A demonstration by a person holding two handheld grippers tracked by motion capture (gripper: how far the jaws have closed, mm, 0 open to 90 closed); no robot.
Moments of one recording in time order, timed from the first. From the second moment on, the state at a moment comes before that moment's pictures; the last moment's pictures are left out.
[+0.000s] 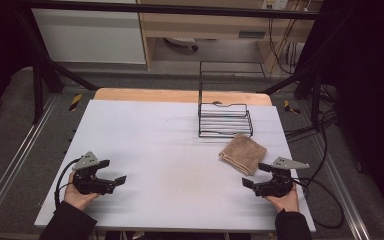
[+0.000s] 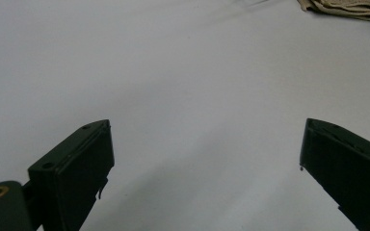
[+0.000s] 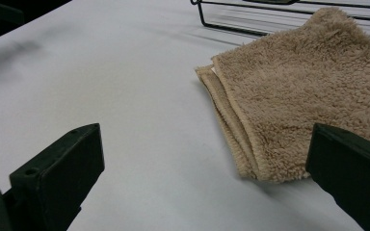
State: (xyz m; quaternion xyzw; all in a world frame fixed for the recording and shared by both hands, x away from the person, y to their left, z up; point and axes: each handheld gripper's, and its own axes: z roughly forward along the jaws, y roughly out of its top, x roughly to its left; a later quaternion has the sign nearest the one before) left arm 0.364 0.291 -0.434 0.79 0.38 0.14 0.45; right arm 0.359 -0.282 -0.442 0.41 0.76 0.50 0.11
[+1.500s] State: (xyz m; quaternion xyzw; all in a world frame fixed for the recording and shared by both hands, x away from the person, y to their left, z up) left arm 0.363 0.290 -0.437 0.80 0.39 0.14 0.44; right arm 0.387 -0.263 -0.443 0.41 0.80 0.41 0.16
